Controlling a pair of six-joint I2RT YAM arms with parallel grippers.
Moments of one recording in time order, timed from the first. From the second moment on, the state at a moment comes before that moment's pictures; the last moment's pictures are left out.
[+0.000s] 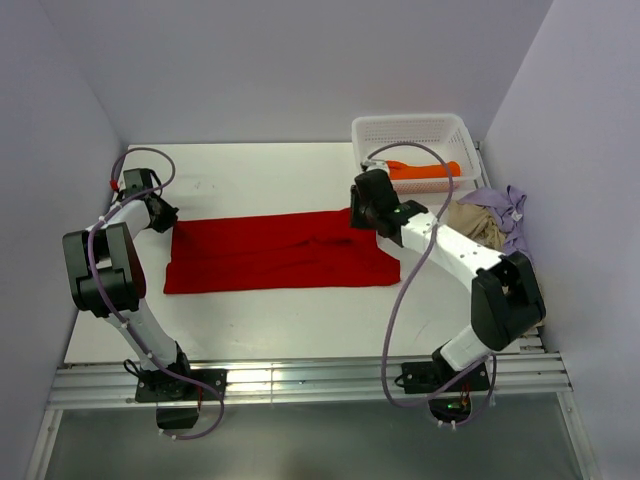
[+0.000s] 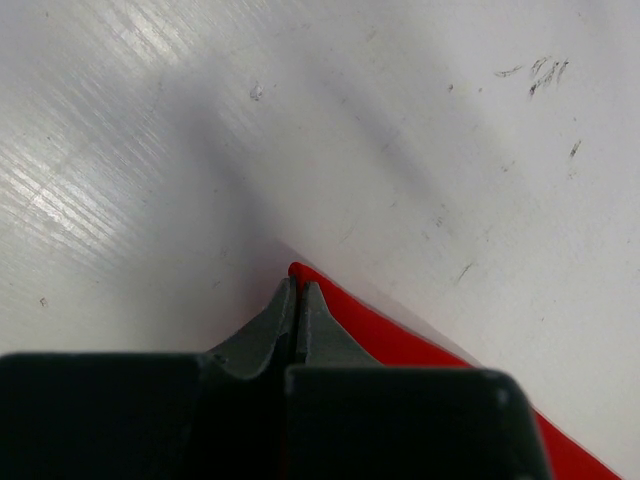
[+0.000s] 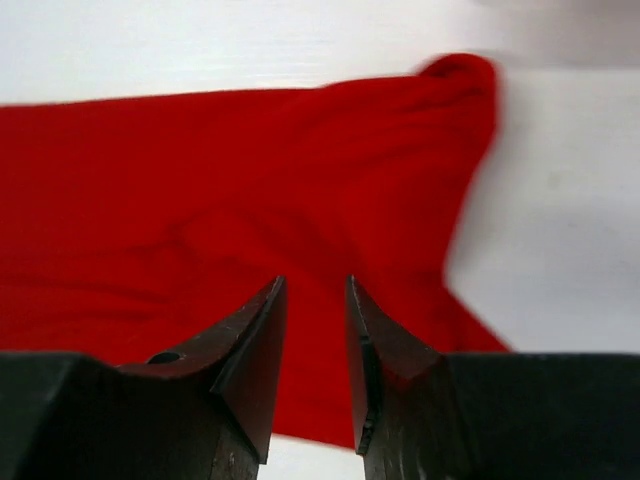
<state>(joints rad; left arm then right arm) 0.22 1.82 1.17 -0.27 -0.05 -0.67 0.47 1.56 1.12 -0.34 0.20 0.43</state>
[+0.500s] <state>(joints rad) 0.22 1.82 1.17 -0.27 -0.04 -0.67 0.69 1.73 1.12 -0.35 0.21 0.44</state>
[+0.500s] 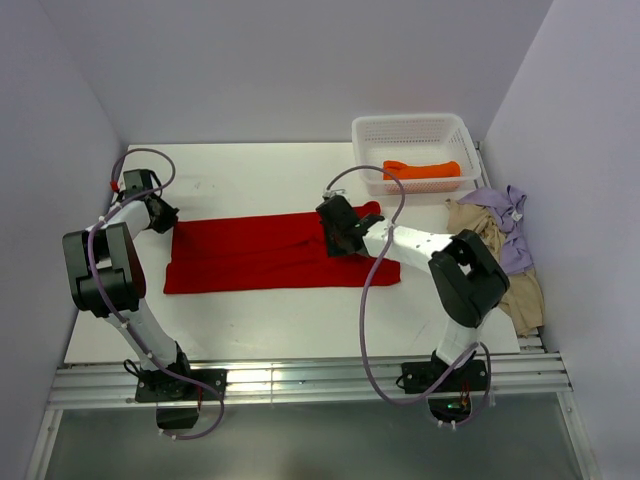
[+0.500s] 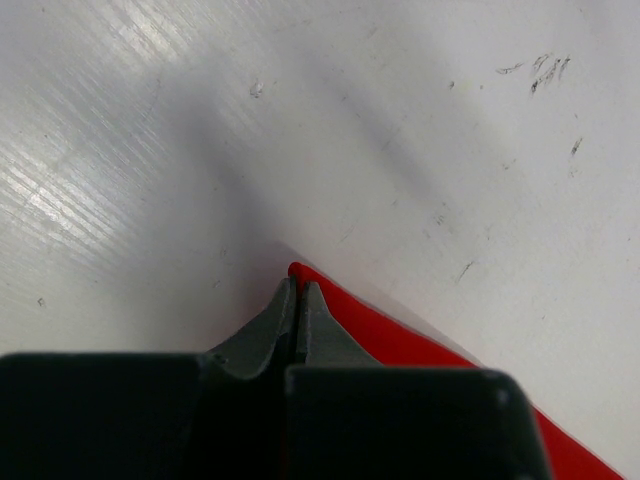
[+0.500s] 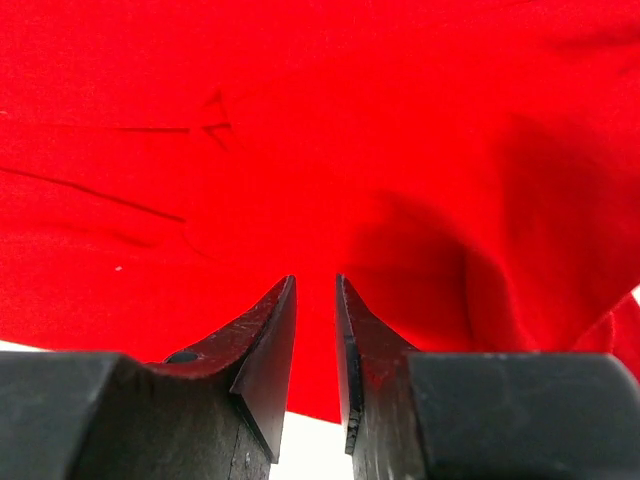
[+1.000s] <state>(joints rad) 0.22 1.82 1.16 -0.25 -0.02 -0.67 0.69 1.89 1.22 -0.36 0.30 0.45</state>
